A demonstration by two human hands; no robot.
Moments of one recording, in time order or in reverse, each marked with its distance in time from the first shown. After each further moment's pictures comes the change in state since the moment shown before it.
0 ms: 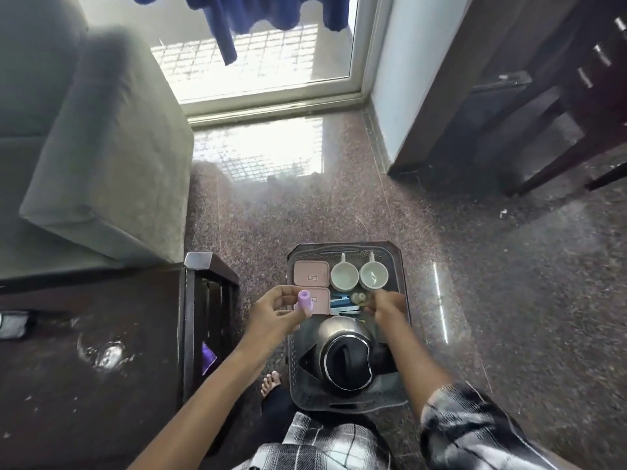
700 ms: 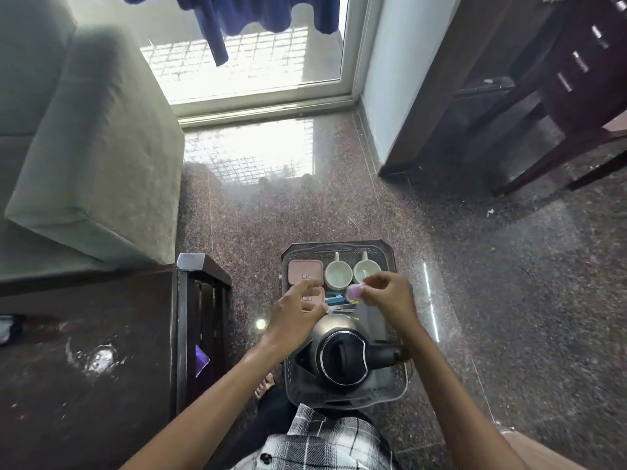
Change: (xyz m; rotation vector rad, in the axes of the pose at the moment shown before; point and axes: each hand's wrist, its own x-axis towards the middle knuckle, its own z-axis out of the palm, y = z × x) left_hand 0.010 0.000 0.025 0.418 -0.118 0.134; right_hand -0.091 -0.041 -0.044 -0.452 -0.296 -0.575
